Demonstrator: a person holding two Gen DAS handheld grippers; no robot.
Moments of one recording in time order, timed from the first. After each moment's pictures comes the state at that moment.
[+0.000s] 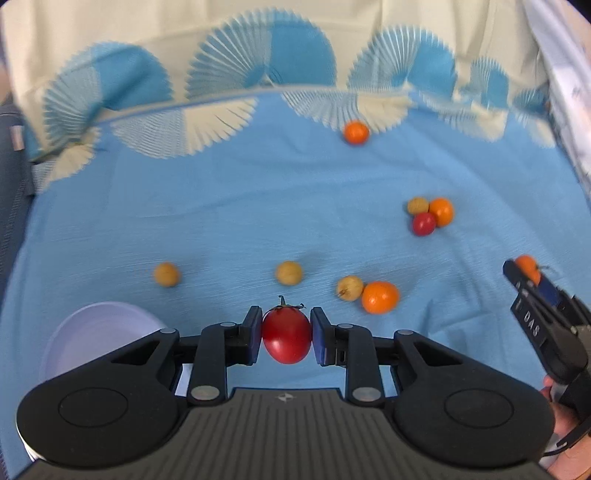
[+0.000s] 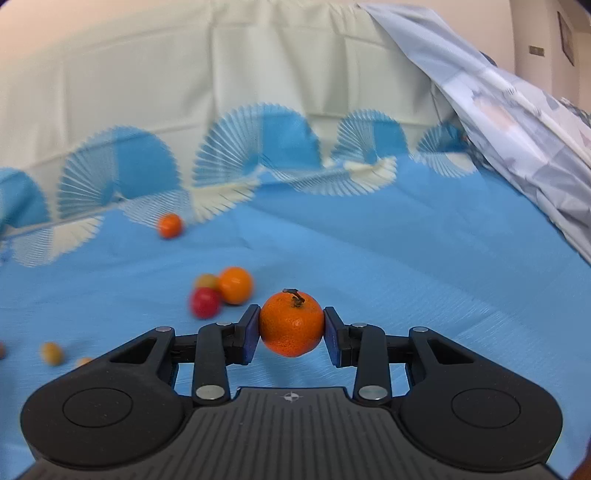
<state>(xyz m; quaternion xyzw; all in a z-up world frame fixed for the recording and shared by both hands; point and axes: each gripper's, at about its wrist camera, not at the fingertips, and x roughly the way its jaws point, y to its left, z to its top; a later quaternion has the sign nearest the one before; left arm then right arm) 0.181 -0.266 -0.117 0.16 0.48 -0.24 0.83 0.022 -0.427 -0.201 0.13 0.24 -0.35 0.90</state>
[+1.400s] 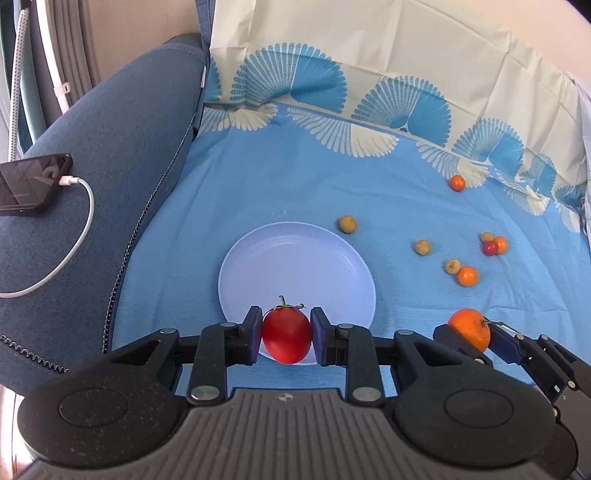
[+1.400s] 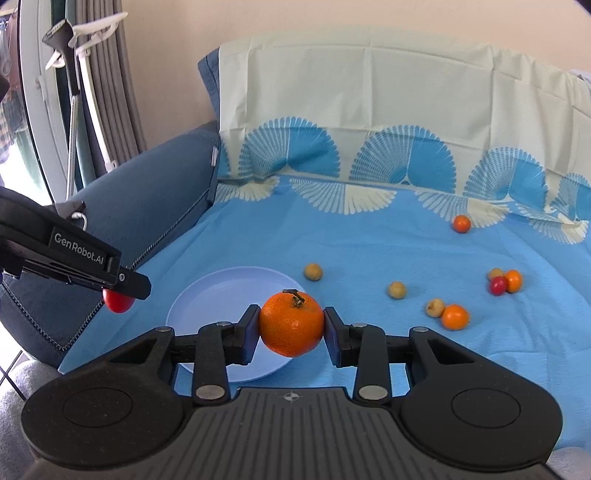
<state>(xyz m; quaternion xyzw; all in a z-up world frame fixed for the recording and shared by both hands) 0.134 -0.019 -0.064 0.04 0.46 -0.15 0.87 0.028 -0.153 -0.106 0.06 0.30 -0.06 0.95</state>
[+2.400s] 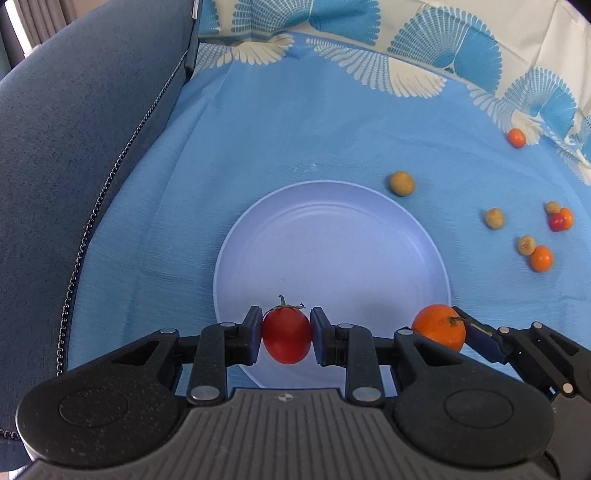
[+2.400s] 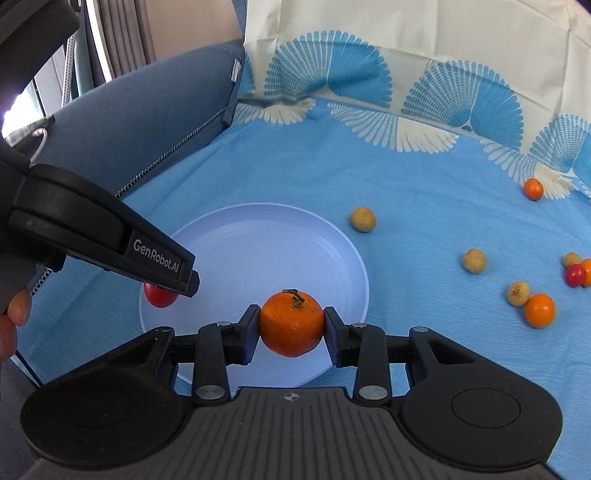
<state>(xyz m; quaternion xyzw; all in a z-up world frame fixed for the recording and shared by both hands) 0.224 -0.043 -0.158 0.08 0.53 -0.13 0.84 0.134 -0.136 -0.182 0.03 0.39 -0.01 0.92</state>
